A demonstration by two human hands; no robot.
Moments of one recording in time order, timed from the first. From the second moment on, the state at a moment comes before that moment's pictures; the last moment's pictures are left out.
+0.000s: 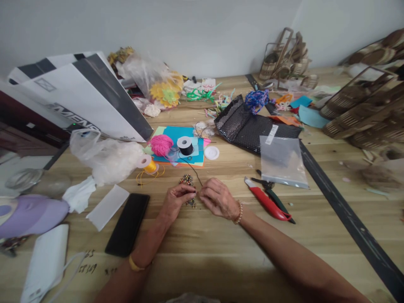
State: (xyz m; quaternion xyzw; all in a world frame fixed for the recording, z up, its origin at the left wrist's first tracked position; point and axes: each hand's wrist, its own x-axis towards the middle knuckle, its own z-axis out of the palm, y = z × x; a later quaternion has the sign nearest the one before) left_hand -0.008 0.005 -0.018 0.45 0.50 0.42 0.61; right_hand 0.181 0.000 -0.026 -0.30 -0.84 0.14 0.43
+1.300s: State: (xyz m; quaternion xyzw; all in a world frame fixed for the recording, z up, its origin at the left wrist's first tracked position) left_hand -0.011 0.005 -0.022 0.47 0.50 0.41 0.59; right_hand 0.181 0.002 -0.025 -0.30 -0.84 0.13 0.43
